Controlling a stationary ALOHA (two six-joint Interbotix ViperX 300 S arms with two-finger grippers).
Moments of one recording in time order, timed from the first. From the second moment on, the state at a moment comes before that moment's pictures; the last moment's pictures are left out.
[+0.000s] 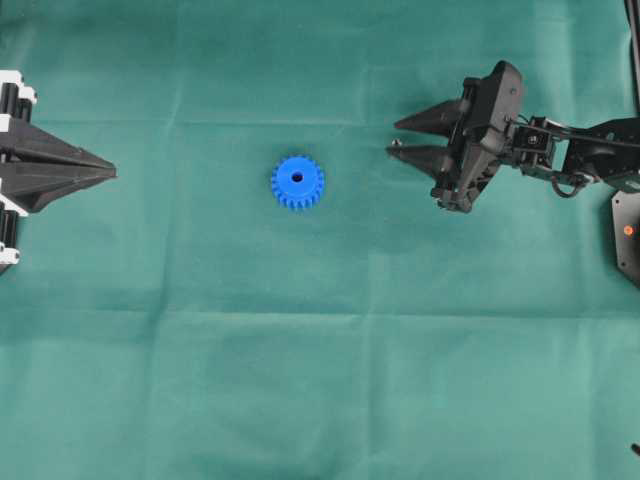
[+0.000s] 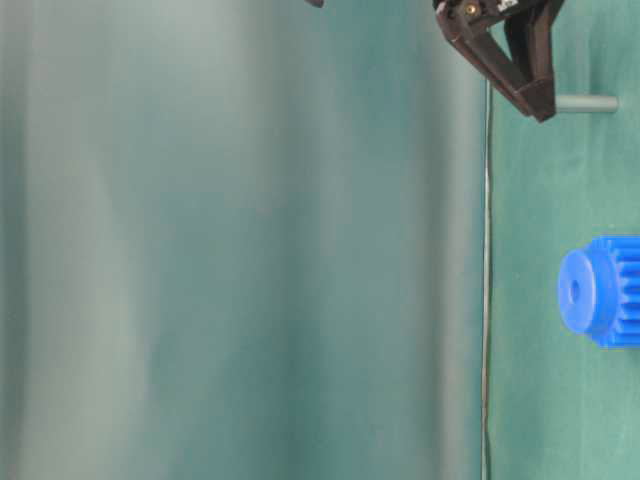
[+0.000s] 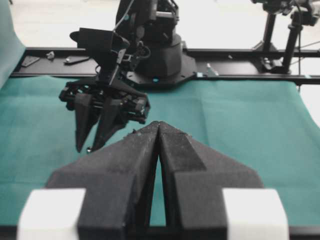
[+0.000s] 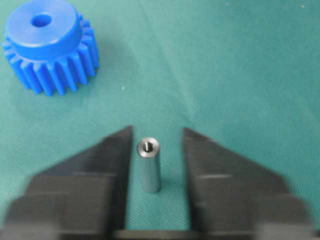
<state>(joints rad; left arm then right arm) 0.00 -0.96 1.17 0.01 -0.23 -0.01 -0.27 0.11 1.10 0.06 -0.80 -0.02</state>
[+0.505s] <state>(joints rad) 0.00 -0.96 1.18 0.01 -0.22 -0.01 -0.27 0.07 1.10 0.05 -0.76 -0.02</state>
